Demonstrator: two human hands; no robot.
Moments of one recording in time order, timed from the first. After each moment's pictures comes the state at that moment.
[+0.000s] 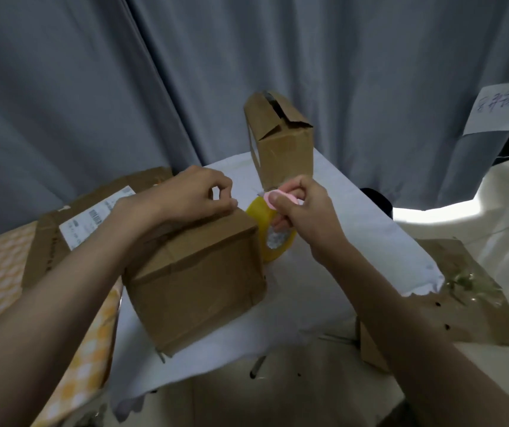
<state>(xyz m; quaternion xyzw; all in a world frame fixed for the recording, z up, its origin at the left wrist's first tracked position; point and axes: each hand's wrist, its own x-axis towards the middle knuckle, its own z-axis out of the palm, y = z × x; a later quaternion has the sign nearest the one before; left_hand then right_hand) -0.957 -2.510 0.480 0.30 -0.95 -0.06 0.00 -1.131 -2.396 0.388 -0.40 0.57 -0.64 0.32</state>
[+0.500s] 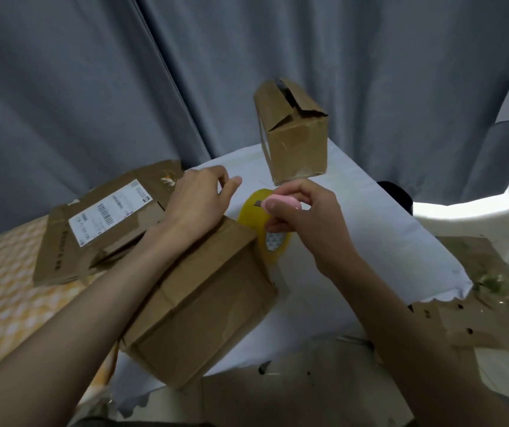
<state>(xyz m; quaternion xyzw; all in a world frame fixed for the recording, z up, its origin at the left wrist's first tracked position) -0.967 -2.510 0.431 0.45 -0.87 0.00 0.20 -1.119 -2.393 0.381 -0.41 0.52 -0.66 0.35</state>
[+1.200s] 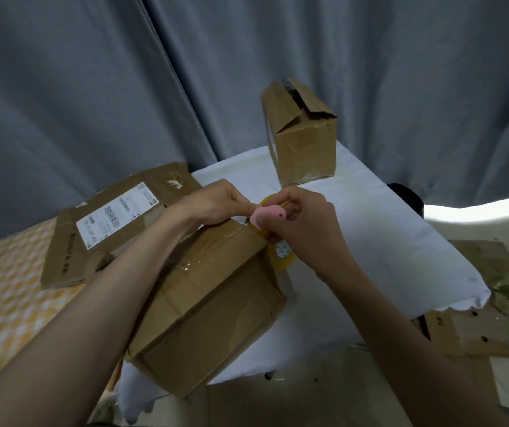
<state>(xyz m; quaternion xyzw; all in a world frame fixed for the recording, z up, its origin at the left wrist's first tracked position) -0.975 -2.529 0.444 0.44 -0.85 -0.30 -0.01 -1.107 -2.403 0.387 -0.50 0.62 -0.57 0.22</state>
